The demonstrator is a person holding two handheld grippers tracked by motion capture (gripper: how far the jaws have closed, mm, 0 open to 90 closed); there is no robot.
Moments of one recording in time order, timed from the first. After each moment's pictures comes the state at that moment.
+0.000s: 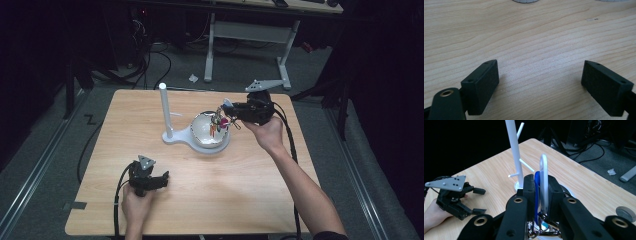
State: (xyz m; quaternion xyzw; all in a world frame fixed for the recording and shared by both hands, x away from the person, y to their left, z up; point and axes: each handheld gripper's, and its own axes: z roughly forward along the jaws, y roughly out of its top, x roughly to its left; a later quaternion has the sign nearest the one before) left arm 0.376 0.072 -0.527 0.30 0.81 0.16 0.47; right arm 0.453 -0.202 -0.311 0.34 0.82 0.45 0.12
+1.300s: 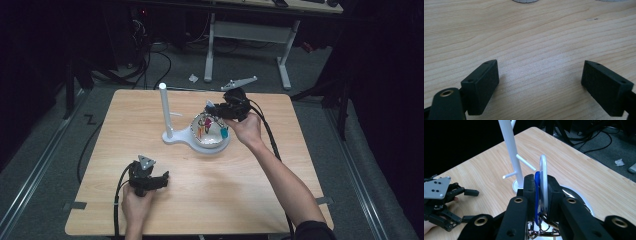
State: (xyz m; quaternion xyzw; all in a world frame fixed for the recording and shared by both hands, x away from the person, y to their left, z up) left arm 0.376 0.071 -0.527 0.29 0.82 0.16 0.47; right arm 0.491 -0.156 -0.343 0.35 0.83 0.42 0.10
